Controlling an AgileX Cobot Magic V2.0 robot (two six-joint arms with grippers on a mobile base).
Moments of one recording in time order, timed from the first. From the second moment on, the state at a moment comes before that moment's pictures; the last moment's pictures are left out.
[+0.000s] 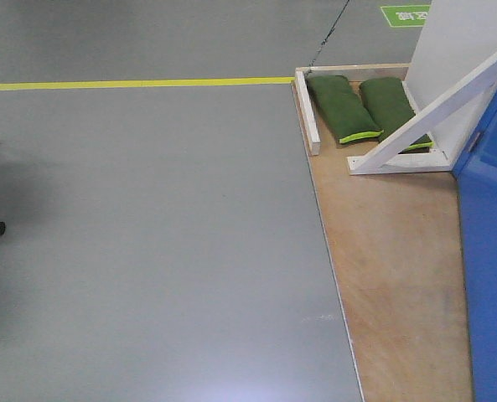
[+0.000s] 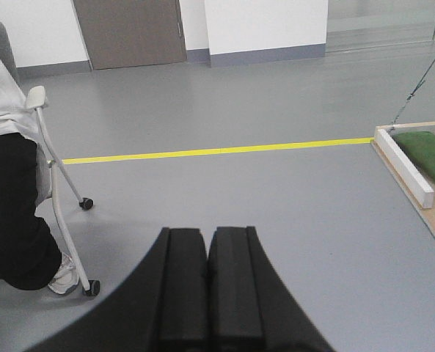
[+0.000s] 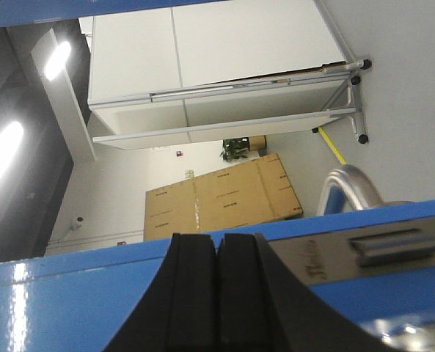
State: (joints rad) left arm 0.11 -0.01 0.03 0.04 0.28 0.03; right arm -0.90 1.15 -0.98 1.62 -0.34 0.08
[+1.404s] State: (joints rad) left arm 0.11 -0.01 0.03 0.04 0.28 0.03; right arm -0.95 1.24 -1.12 1.55 0.00 0.04
